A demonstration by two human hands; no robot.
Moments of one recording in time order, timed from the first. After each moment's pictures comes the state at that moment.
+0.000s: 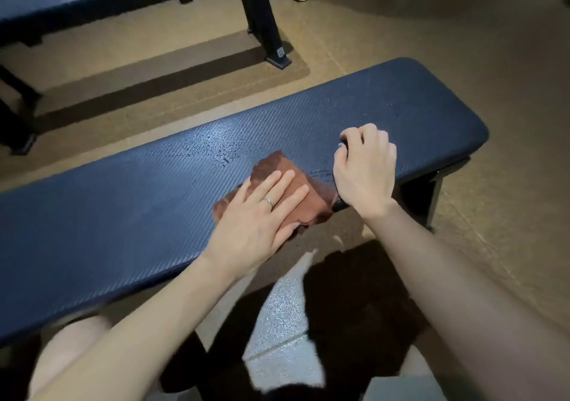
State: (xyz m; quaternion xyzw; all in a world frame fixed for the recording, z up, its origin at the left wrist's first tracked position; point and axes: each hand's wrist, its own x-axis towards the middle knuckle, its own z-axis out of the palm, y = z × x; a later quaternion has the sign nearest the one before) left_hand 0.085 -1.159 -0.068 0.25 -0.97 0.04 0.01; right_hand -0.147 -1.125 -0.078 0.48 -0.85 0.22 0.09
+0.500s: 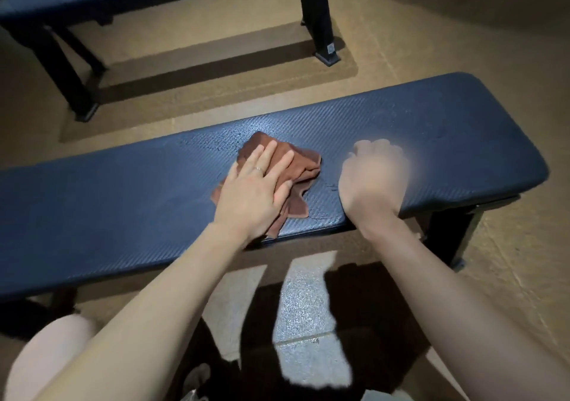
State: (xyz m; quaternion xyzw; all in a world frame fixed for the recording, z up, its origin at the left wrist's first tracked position) left_hand 0.076 -1.200 -0.056 0.48 -0.88 -0.05 0.01; right_hand -0.130 -1.149 -0.072 0.50 -0.84 0.20 0.09
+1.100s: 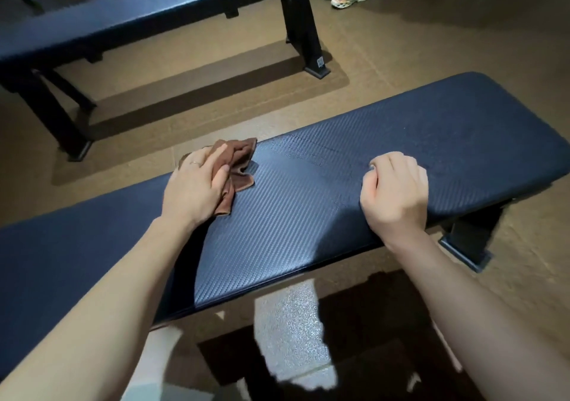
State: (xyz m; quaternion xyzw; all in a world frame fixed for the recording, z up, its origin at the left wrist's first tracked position) left_hand 0.201 -1.326 -0.053 0.52 -0.85 -0.07 0.07; right_hand -0.099 -1.155 -0.088 0.49 -0.82 0.29 0.12
